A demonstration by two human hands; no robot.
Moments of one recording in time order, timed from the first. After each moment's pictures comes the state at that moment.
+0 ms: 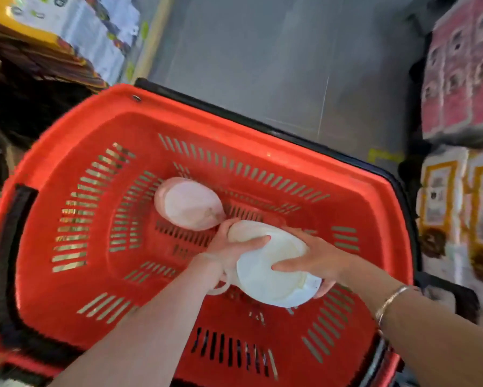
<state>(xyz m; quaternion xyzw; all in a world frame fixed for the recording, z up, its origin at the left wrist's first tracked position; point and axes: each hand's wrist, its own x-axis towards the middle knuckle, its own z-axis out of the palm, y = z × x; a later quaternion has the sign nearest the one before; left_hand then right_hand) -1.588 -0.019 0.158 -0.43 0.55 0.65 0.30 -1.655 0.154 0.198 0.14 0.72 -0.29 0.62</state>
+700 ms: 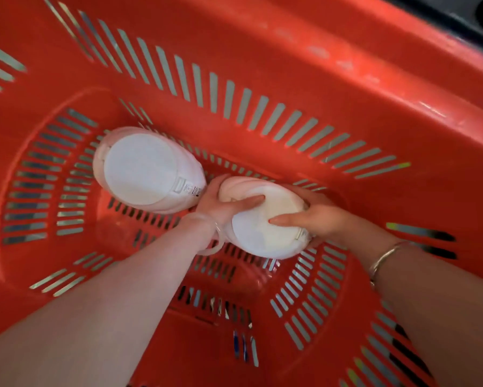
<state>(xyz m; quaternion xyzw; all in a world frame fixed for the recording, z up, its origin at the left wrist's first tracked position) -1.627 -0.004 -0.015 -0.45 0.57 0.66 0.20 -1.698 0.164 0.011 0.09 0.77 -0.39 0.50</state>
